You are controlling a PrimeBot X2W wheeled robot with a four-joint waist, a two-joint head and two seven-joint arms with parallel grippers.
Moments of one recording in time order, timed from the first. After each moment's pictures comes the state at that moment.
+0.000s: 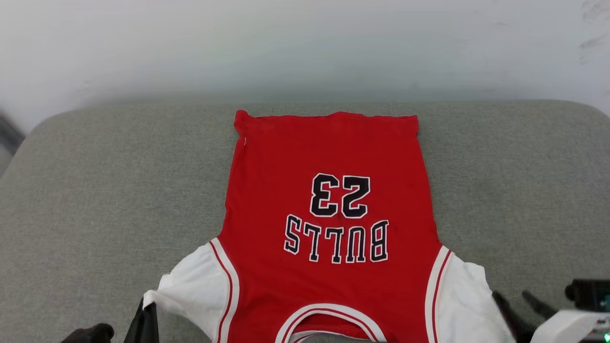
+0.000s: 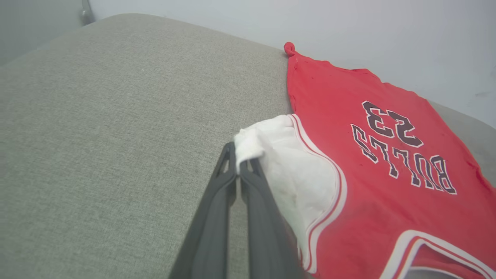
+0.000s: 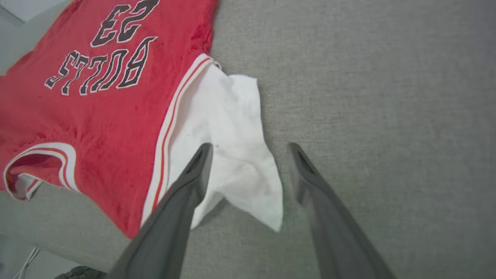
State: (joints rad) left arm 0.24 0.38 -0.26 -0.08 -0.69 0.32 -0.15; right arm 0.14 -0.31 0.05 0.12 0.54 0.13 0.31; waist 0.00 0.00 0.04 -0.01
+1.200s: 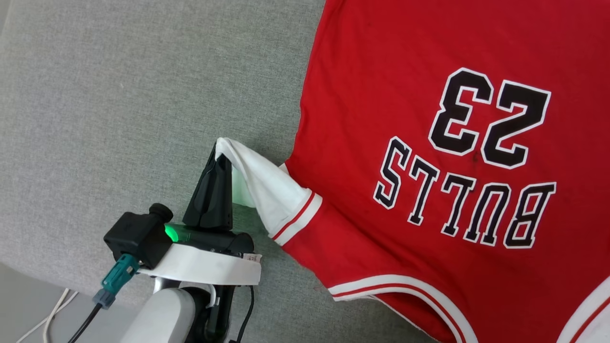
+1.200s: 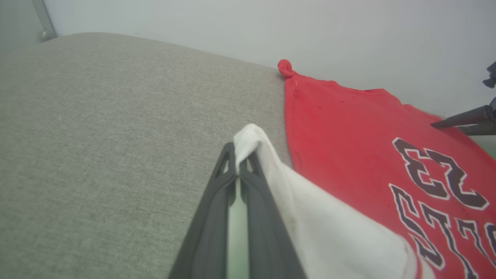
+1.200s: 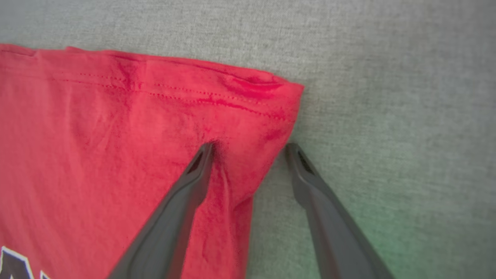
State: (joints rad) left arm -0.23 0.25 -0.39 -0.16 -0.55 0.18 -0.25; right arm -1.13 -0.44 -0.08 0.68 0.41 0.13 0.96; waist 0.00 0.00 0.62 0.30
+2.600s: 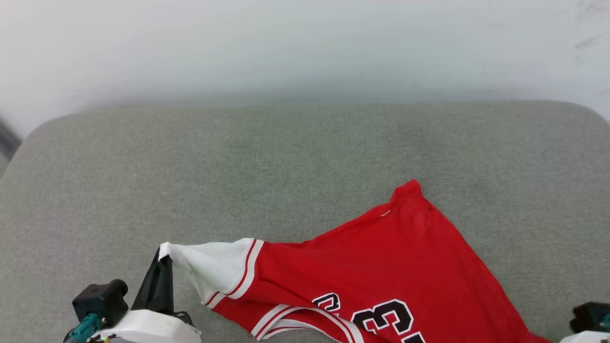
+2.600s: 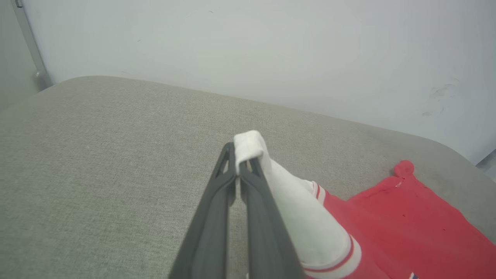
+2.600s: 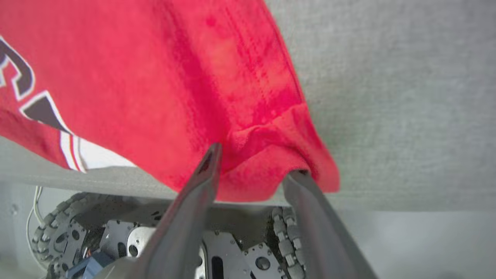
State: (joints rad) left arm 0.06 0.37 -0.29 -0.06 -0.62 0.24 -0.17; right arm 0.19 -0.28 -0.09 0.09 0.48 0.13 0.77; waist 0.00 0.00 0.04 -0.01
